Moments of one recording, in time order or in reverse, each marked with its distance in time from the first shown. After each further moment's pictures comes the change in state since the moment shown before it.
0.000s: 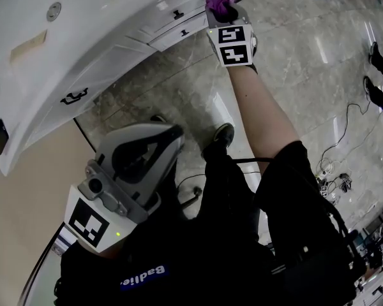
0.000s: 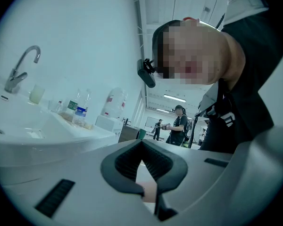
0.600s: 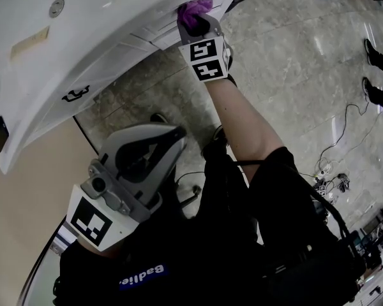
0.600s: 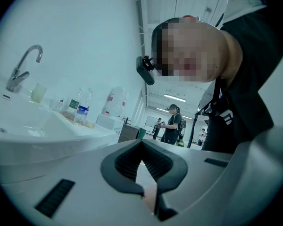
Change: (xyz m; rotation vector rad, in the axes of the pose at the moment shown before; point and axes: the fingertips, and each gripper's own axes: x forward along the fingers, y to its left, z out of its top) left arm -0.011 0.005 -0.002 -0.014 0.013 0.001; right arm 0.003 0.096 0.011 0.025 -0.003 0.118
